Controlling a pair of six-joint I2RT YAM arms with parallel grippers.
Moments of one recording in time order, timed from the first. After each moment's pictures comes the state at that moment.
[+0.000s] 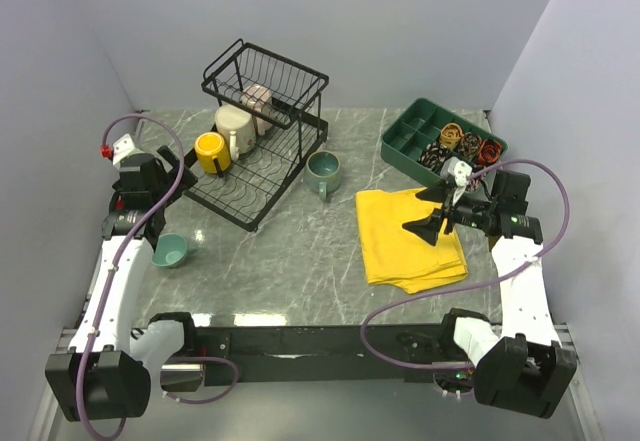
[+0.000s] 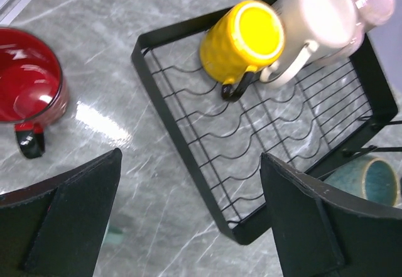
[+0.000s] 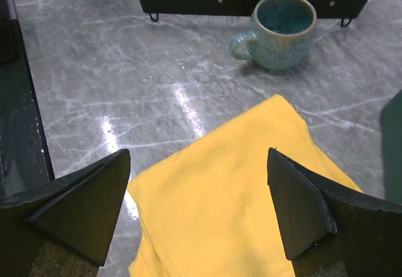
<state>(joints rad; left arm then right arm) 0.05 0.98 0.89 -0.40 -0.19 -0.58 -0.24 0.97 0.83 -0.64 -1.24 -0.74</state>
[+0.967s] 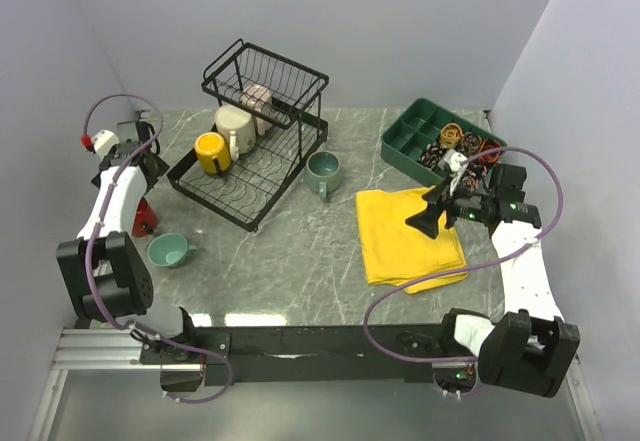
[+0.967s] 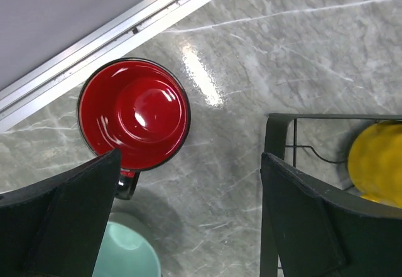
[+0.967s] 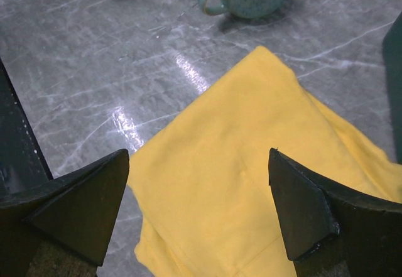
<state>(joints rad) 0.20 1.52 1.22 -0.64 -0.50 -0.70 -0.23 1.09 0.88 -0.68 -1.07 -0.66</state>
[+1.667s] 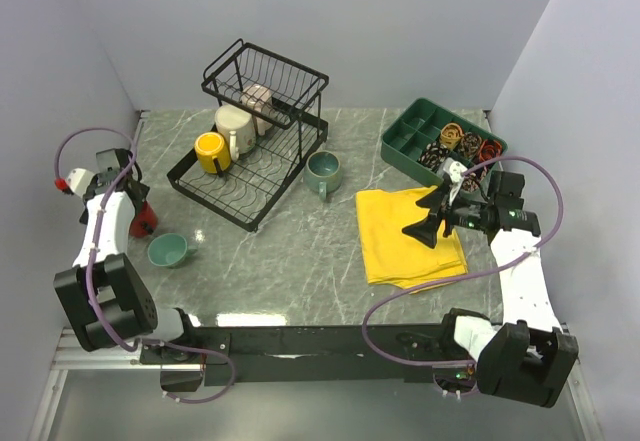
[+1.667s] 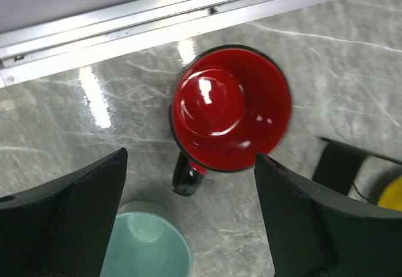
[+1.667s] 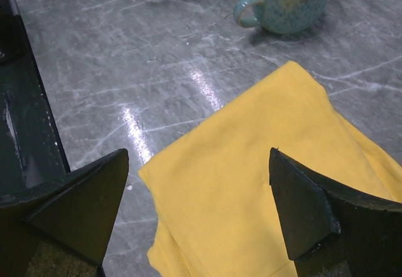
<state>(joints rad) 0.35 1.36 1.02 -0.63 -0.47 -0.89 -0.23 1.04 0.83 -0.73 -1.17 -0.74</state>
